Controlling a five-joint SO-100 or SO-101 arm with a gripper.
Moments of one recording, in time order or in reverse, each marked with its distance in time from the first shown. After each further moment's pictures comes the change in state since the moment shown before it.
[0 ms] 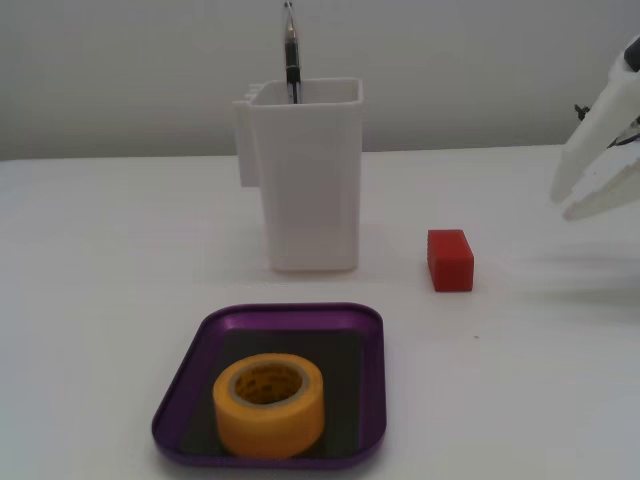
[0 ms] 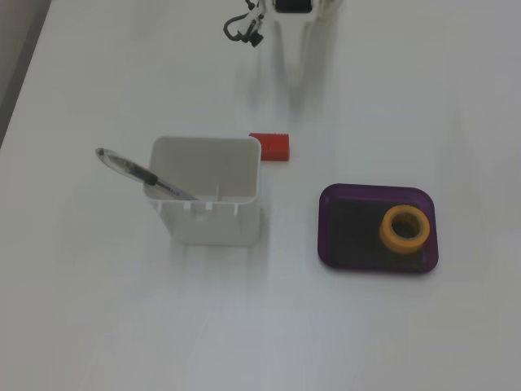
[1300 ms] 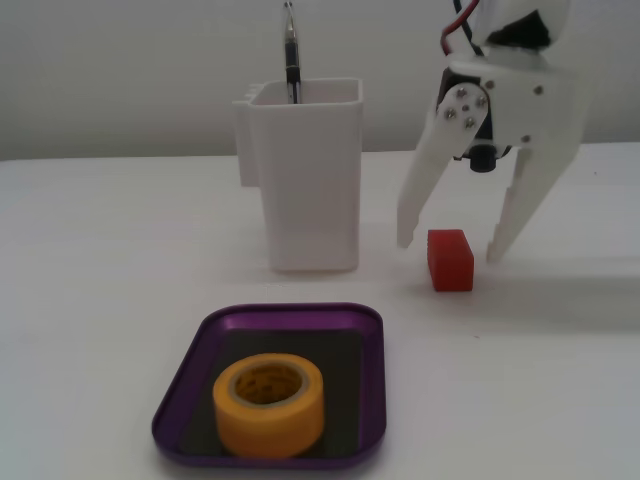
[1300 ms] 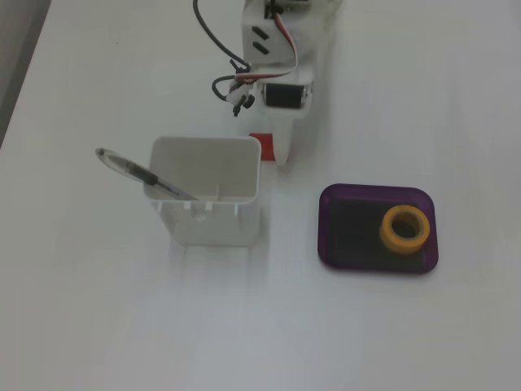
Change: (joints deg) arm 2.2 -96.6 -58.6 -0.1 -2.7
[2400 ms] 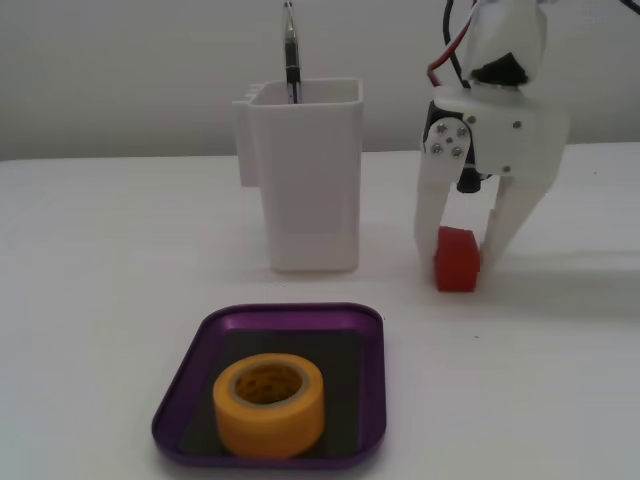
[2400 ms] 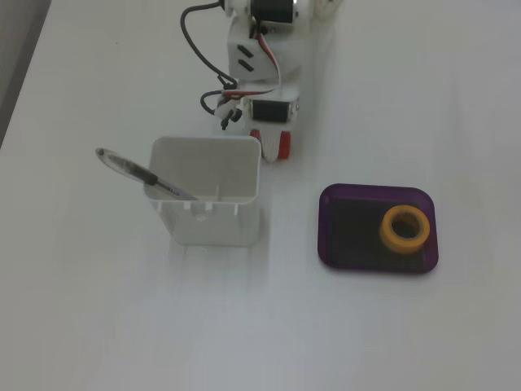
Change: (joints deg) arm 2.1 -4.3 1.1 -6.8 -4.2
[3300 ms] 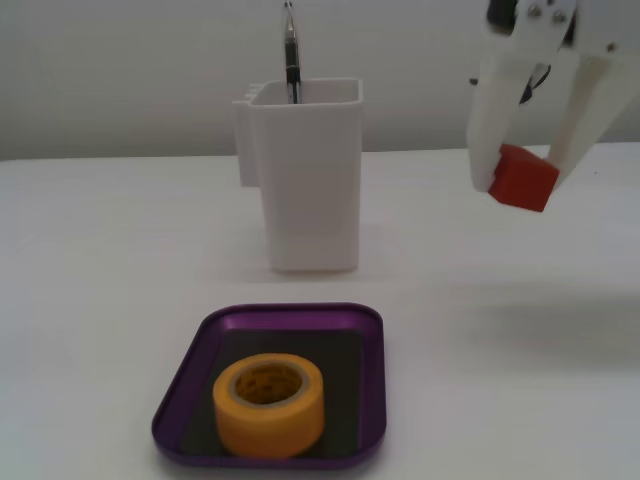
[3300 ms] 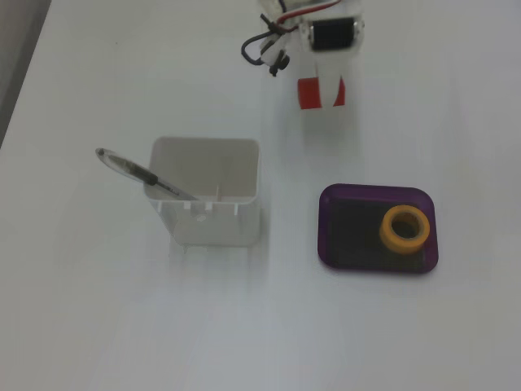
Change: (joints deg) arm -15.9 26.6 -0.7 17.9 3.7
